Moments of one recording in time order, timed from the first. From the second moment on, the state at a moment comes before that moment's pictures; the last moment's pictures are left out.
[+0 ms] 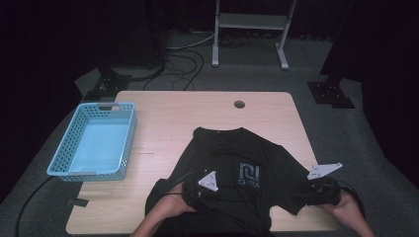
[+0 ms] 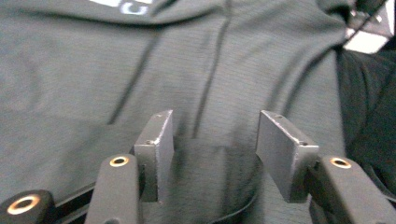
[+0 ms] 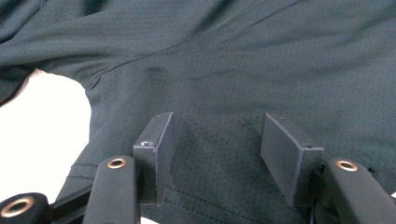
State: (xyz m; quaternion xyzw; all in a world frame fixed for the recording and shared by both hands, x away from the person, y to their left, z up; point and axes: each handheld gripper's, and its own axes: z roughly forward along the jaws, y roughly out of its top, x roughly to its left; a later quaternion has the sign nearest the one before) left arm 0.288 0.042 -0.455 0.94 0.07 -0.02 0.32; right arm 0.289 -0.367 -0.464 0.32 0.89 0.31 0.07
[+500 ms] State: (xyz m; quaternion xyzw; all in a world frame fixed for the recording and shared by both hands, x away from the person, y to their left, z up) left arm 0.285 0.037 -0.455 0.95 0.02 -0.03 0.30; right arm 0.292 -0.372 -0.466 0.33 0.89 0.31 0.08
